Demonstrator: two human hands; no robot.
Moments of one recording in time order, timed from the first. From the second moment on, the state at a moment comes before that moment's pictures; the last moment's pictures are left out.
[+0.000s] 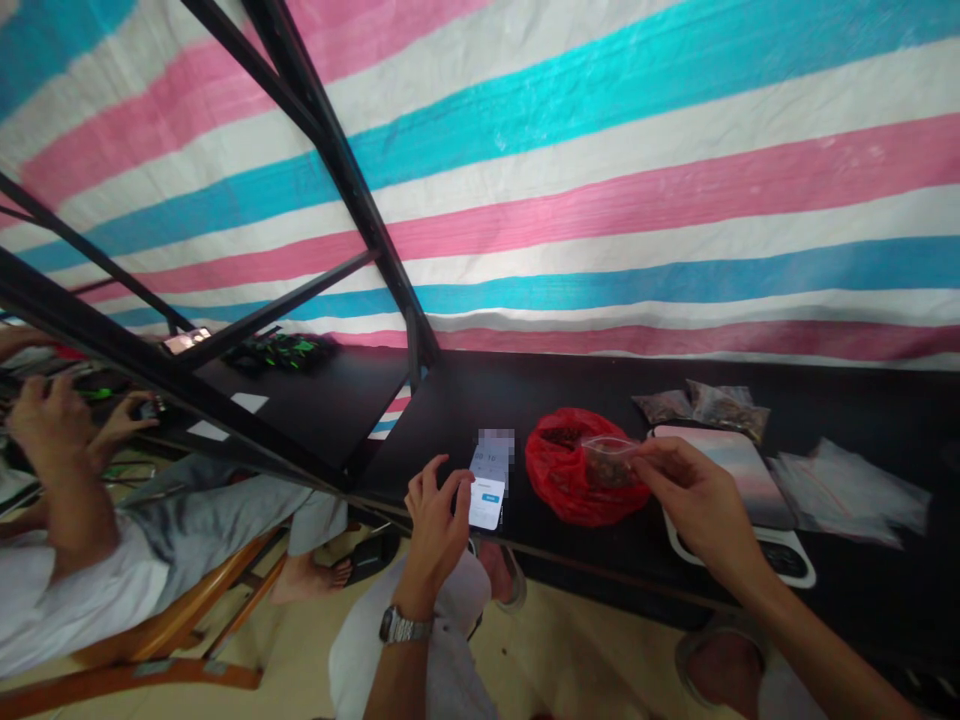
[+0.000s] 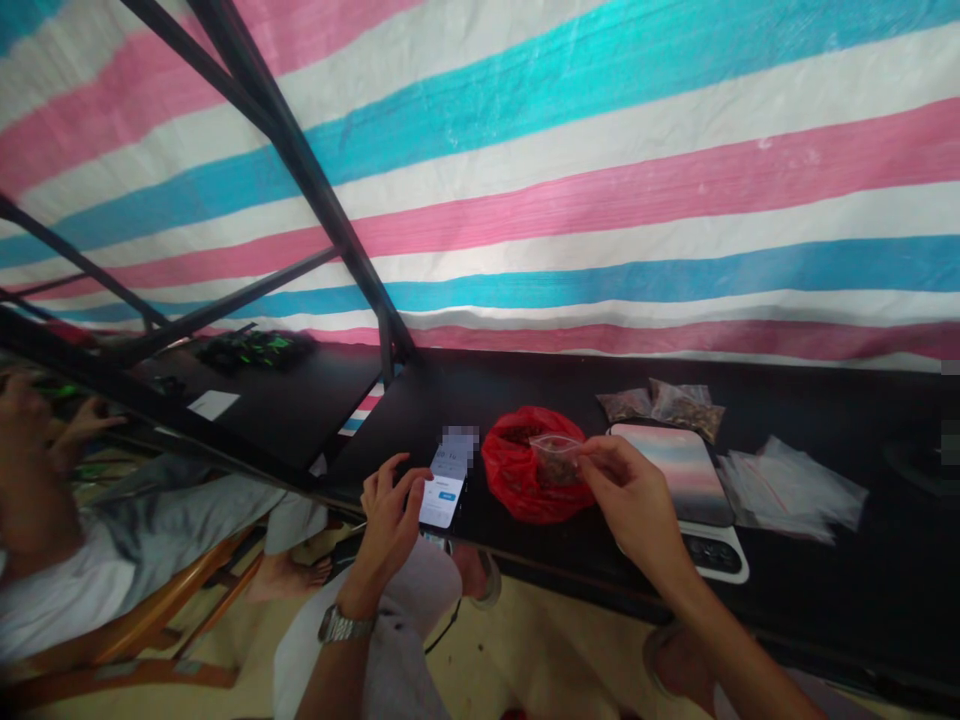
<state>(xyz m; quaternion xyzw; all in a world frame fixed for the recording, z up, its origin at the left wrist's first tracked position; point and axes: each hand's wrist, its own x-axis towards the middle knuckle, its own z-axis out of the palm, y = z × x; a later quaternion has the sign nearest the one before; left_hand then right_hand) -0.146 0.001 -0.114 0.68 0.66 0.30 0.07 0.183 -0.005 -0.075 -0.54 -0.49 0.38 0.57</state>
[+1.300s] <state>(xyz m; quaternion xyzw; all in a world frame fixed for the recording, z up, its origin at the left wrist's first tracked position) -0.155 -0.003 -0.117 0.69 0.62 0.36 0.09 0.175 0.010 -0.086 -0.60 -0.59 0.23 0.49</state>
